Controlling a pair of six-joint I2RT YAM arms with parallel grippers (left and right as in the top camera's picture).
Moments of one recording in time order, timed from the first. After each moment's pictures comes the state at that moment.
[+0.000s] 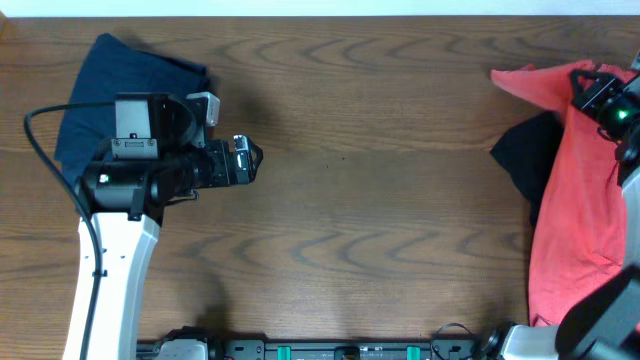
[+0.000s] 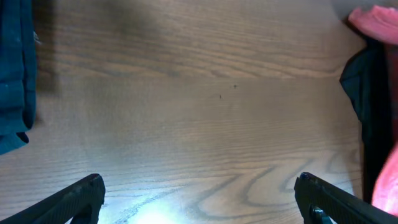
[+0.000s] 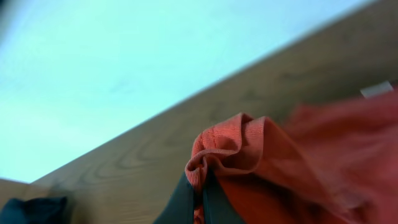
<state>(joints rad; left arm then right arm) -0.02 1.24 1.23 -0.99 0.41 -0.15 -0.49 1.54 1.20 -0.15 -0.68 0.38</state>
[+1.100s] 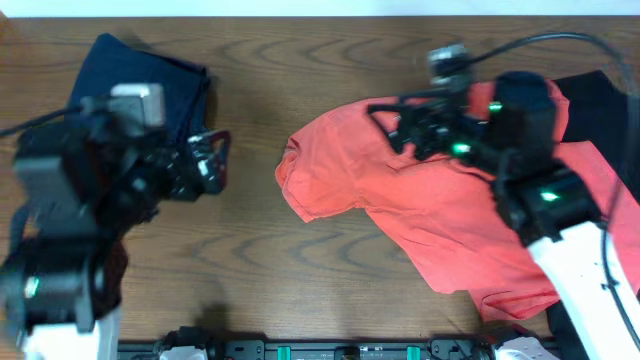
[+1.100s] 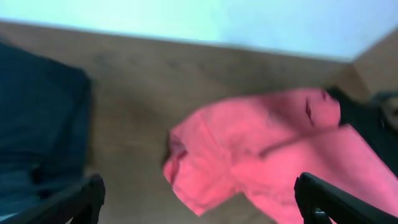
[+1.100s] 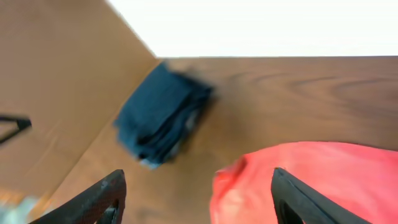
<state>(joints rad) 0.00 1.08 1.45 -1.03 0.40 -0.14 0.27 1.19 1.20 -0.40 -0.51 0.40</state>
